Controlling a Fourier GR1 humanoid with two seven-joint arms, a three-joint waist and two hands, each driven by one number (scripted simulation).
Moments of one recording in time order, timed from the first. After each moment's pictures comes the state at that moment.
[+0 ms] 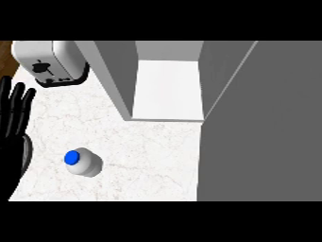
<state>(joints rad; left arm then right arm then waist) 0.02 0.08 0.02 -2.10 0.02 -0.01 0.02 0.00 -0.09 0.02 -2.10 0.00 0.02 0.02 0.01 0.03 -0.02</state>
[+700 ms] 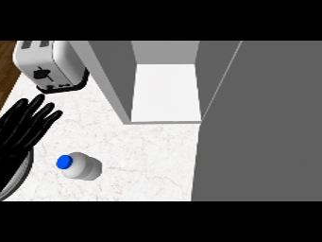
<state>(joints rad) 0.04 0.31 0.07 -2.03 0.59 -0.43 0.18 0.25 -0.08 0.18 -2.33 -0.11 0.12 0.12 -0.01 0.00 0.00</state>
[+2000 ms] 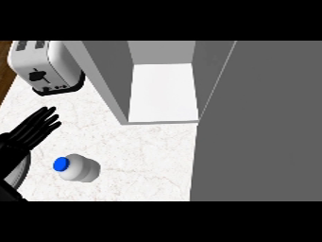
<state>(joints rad) 0.01 0.37 0.18 -1.59 0.45 -0.67 0.15 0.73 -0.15 0.46 -2.50 -0.03 0.15 -0.10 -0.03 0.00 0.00</state>
